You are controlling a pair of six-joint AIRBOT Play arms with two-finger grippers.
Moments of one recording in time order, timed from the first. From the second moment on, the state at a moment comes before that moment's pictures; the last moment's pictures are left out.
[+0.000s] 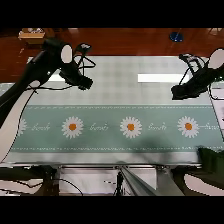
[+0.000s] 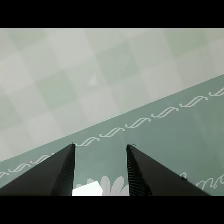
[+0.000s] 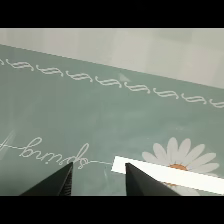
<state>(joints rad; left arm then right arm) -0.43 -1.59 1.59 1.62 -1.38 -1.56 0.03 -1.30 1.29 -1.53 1.47 1.46</state>
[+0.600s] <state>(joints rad) -0.43 -1.65 1.59 1.62 -1.39 -1.57 0.03 -1.30 1.29 -1.53 1.47 1.46</state>
